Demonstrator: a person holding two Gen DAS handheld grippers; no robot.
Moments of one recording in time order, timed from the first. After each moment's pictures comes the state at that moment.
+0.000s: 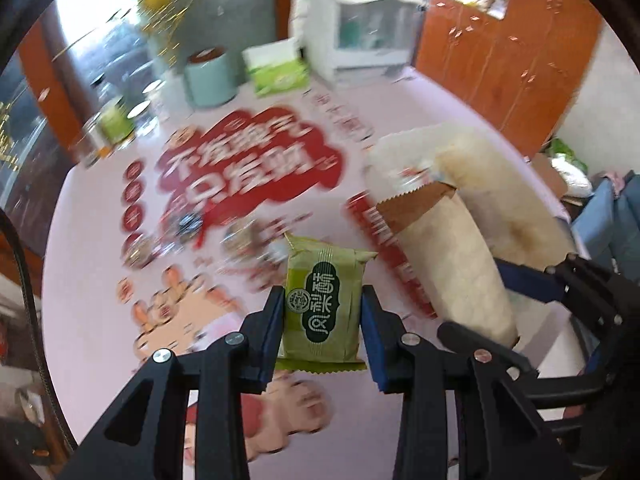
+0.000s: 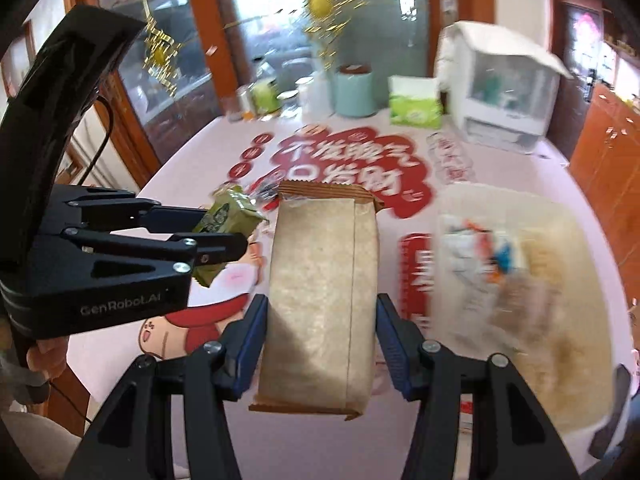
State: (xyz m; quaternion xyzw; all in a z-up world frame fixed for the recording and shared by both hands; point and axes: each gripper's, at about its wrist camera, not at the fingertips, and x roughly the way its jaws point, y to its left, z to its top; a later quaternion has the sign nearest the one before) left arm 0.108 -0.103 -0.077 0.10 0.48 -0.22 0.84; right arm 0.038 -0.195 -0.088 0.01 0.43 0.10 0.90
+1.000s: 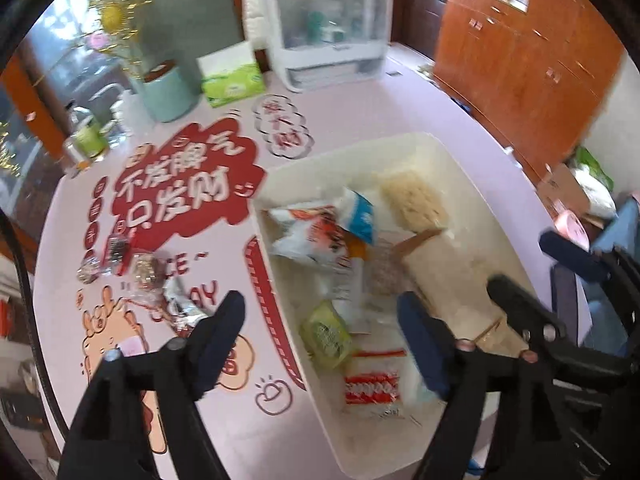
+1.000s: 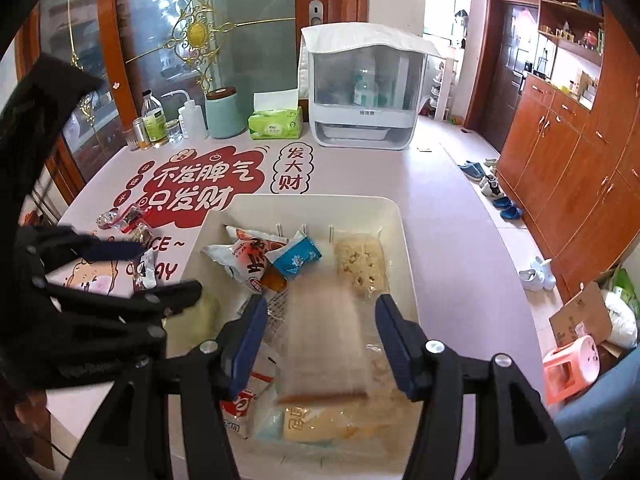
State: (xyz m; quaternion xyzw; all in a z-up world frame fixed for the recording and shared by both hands) left arm 0.118 -0.281 -0.087 0.10 0.50 -0.14 0.85; right arm 0.045 -0.403 -0.080 -0.01 0.42 0.01 0.91
